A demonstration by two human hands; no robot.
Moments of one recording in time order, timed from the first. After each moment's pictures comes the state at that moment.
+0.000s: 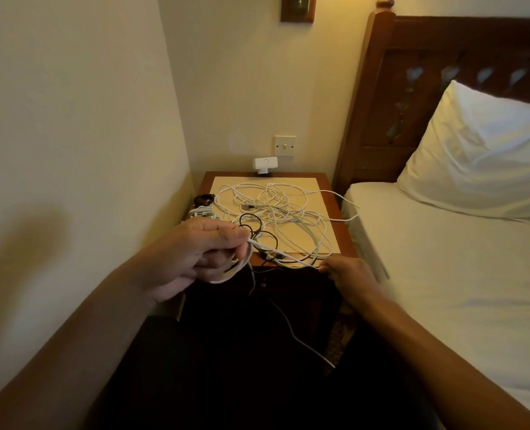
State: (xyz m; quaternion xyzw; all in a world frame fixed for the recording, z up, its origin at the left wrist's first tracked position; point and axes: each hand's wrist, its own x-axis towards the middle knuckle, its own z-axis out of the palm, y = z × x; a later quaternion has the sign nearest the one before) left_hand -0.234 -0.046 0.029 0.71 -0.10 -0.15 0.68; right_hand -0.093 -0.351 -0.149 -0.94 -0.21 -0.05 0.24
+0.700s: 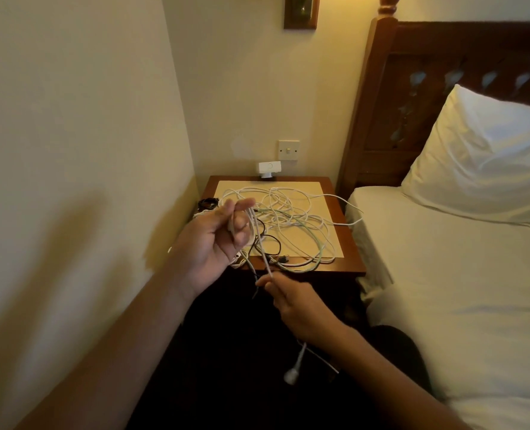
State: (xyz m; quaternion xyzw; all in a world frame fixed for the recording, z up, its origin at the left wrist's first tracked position) left_hand -0.193 -0.069 -0.004 0.45 -0.04 -0.03 0.89; right_hand -0.180 -0.259 -0.102 -0.87 -0.26 0.13 0.40
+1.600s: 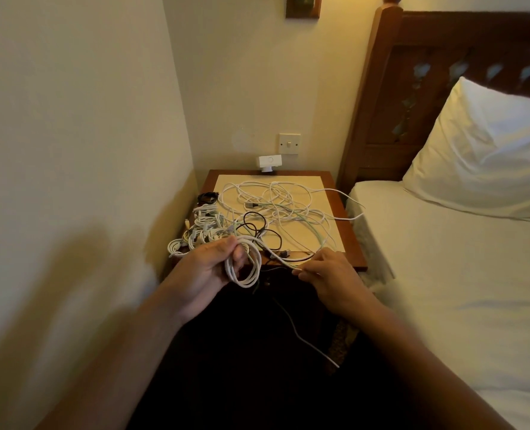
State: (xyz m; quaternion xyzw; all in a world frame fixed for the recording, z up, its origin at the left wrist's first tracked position) left_hand -0.221 -0.054 -0.040 0.61 0.00 -0.07 0.79; right_hand -0.146 -0.305 -0.093 -0.93 -0.23 0.04 0.27
